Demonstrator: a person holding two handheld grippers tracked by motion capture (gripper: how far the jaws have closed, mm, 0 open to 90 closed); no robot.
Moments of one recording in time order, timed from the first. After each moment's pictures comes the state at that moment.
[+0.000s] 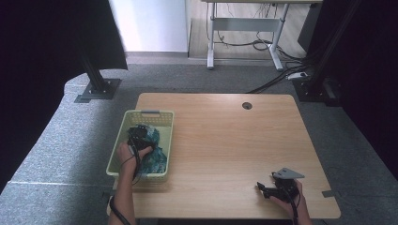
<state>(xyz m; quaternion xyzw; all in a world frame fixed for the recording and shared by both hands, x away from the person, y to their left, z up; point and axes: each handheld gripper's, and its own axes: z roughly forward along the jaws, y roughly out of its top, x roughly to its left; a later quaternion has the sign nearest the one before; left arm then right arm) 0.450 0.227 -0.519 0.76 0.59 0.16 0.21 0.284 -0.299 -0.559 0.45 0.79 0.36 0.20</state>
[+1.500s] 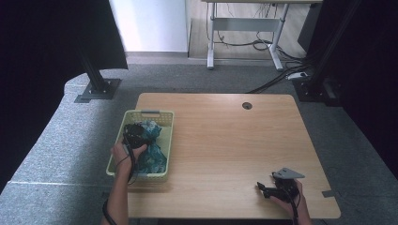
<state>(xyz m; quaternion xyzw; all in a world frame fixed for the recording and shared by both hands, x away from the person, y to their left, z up) 0.435 0.234 -0.483 0.78 0.55 0.16 0.27 0.285 -0.300 -0.560 0.45 0.79 0.36 0.20</state>
